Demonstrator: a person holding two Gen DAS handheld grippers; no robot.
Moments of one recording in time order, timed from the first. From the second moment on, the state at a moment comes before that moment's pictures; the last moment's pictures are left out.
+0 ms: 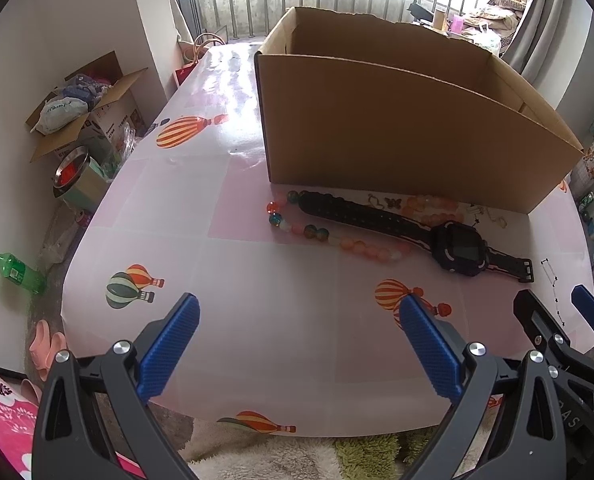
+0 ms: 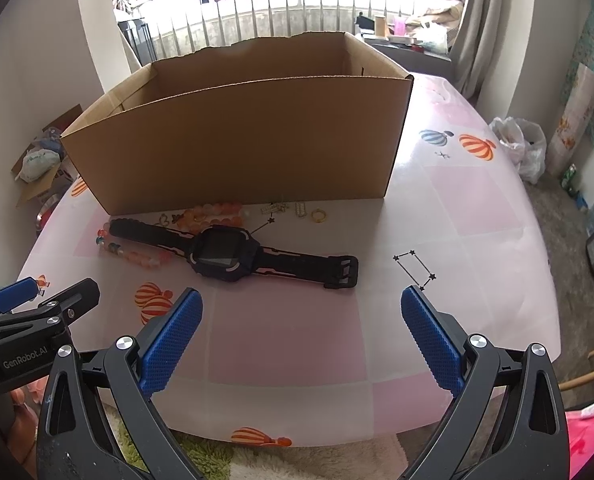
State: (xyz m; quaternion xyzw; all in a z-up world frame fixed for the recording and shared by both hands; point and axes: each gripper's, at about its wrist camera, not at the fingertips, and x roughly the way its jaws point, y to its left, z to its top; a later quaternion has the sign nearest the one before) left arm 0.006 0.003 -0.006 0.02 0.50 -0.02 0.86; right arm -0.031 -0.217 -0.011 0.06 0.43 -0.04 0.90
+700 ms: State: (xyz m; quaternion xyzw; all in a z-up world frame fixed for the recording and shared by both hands) left arm 0.006 0.006 -0.006 0.02 0.50 -0.01 0.87; right arm -0.018 -0.209 -0.011 0.06 0.43 -0.05 0.90
